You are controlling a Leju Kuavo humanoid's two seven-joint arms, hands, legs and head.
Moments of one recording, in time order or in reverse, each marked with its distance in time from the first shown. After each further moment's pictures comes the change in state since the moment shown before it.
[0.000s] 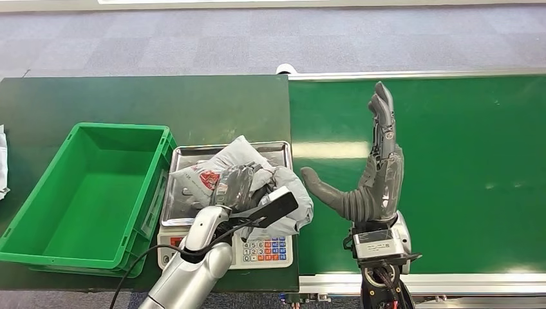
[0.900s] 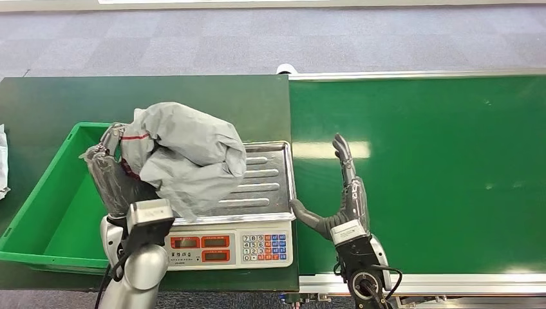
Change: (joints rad) left arm 0.171 0.076 0.177 -0.624 0.326 0.444 -0.424; right arm 0.117 -0.009 -0.038 0.230 -0.072 0.074 0.001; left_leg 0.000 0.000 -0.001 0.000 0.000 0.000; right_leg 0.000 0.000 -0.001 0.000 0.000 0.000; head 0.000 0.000
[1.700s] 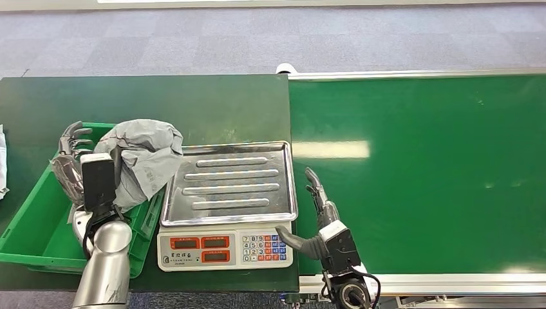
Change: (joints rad) left arm -0.091 0.032 0.408 0.335 0.209 0.008 -0.002; right arm 0.041 0.009 0.012 0.191 -0.161 0.130 0.035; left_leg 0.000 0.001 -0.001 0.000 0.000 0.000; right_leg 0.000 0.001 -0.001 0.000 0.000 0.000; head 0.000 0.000
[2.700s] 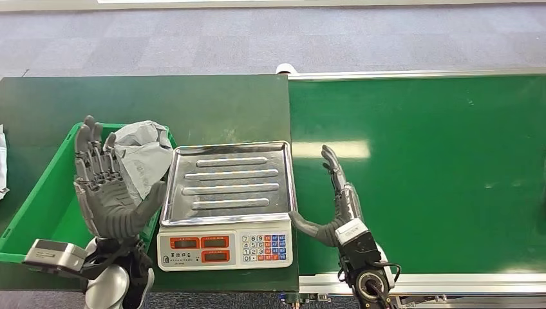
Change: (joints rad) left arm 0.266 0.000 -0.331 -0.417 0.477 -0.438 -0.289; right arm -0.049 -0.058 -0.024 -0.172 0.075 0.006 -0.038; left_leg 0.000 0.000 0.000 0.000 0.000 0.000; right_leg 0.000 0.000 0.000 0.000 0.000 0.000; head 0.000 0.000
